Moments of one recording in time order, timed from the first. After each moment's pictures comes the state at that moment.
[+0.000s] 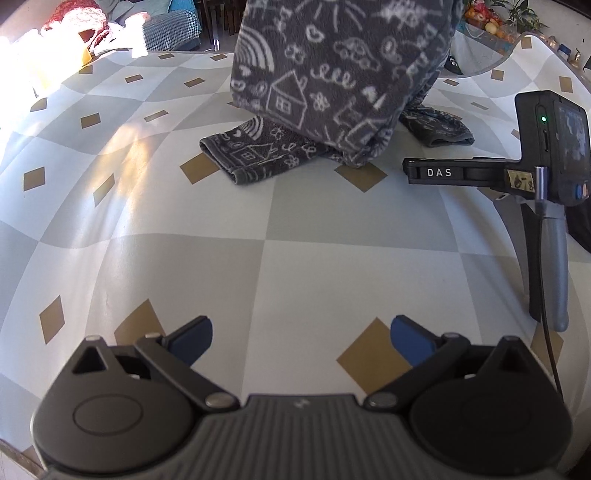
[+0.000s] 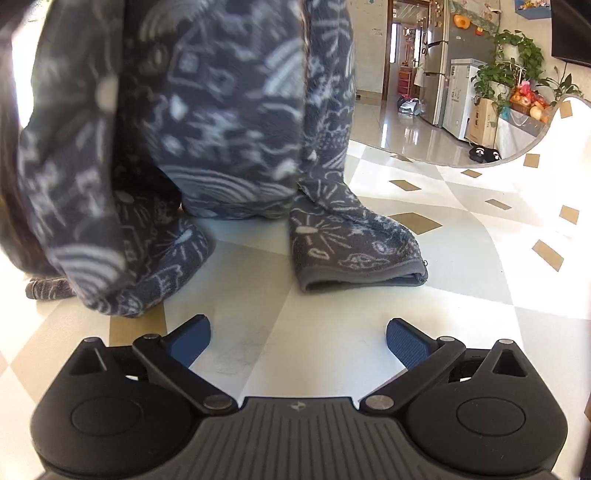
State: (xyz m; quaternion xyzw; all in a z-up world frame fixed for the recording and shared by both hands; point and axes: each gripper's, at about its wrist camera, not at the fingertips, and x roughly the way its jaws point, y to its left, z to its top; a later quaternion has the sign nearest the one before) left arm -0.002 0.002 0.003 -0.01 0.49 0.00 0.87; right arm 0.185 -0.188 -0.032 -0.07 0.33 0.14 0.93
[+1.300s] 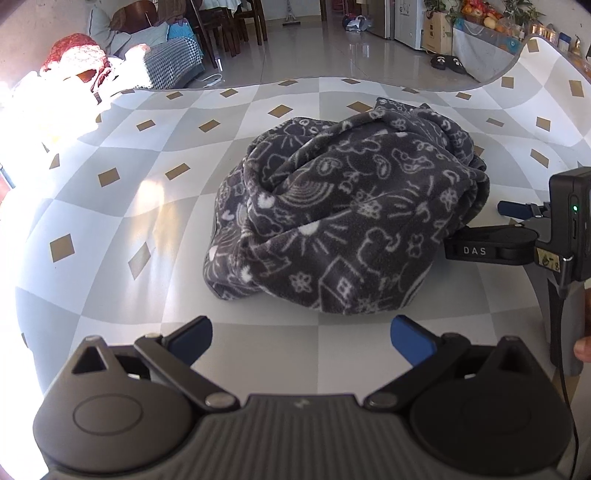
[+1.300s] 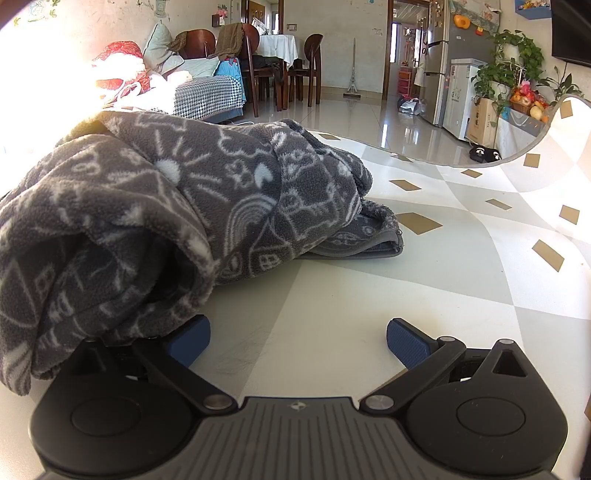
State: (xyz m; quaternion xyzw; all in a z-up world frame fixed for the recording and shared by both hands) left arm 0.046 0.026 0.052 0.04 0.47 0.02 0.88; right arm 0.186 -0.188 -0.032 -0.07 0.33 0.14 0.93
